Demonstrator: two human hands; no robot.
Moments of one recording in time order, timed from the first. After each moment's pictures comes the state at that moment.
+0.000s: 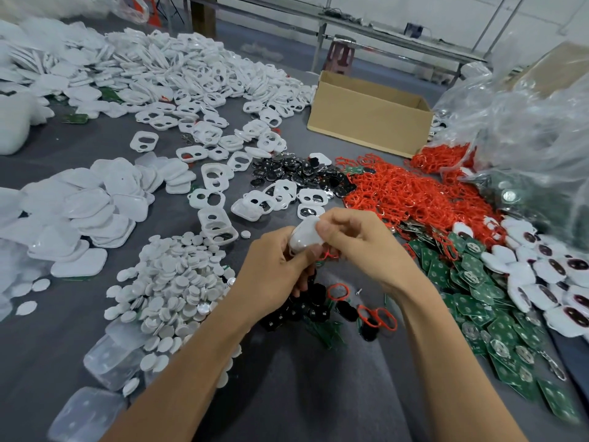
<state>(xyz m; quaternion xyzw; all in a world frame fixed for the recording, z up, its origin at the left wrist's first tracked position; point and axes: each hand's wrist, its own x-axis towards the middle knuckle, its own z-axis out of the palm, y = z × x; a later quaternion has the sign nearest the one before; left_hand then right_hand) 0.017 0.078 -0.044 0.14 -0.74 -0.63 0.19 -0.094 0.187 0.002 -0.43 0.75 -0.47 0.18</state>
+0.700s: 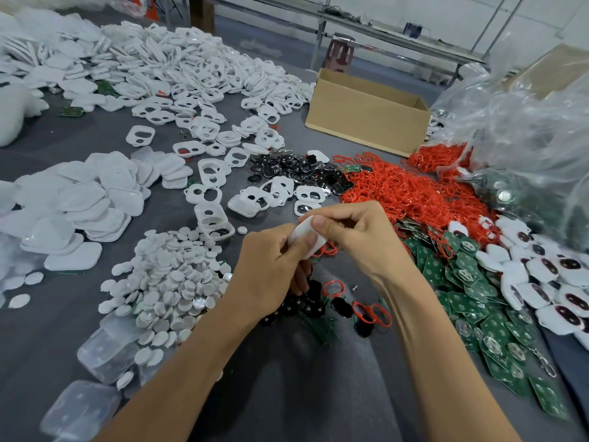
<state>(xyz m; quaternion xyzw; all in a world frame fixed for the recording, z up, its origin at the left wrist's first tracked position) 0.021 0.082 -0.044 0.12 -0.73 -0.63 0.25 -0.088 0.185 0.008 -0.41 0.72 -0.54 0.16</state>
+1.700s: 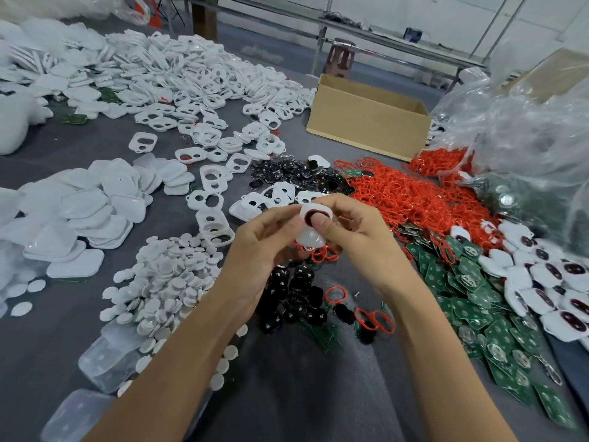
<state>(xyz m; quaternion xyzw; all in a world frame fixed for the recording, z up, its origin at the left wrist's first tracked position) 0.018 0.072 -0.029 0.14 -0.52 -0.81 0.24 -0.086 0.182 0.010 -0.43 0.69 -0.56 0.17</state>
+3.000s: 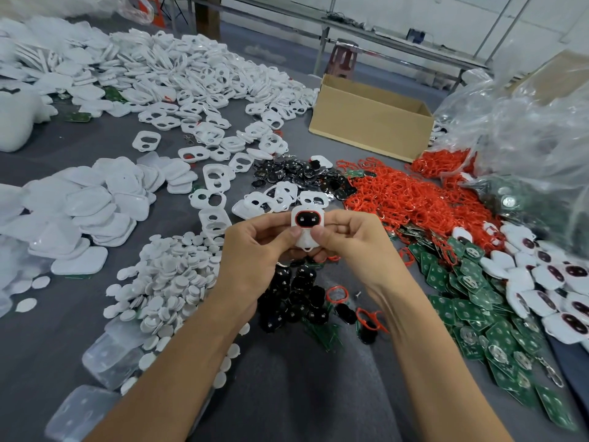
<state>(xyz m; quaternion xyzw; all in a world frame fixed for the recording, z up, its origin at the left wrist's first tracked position) 0.020 0.074 -0.027 0.19 -0.55 -0.75 0.32 -0.081 0.180 0.004 -0.33 0.69 -0.59 0.25</state>
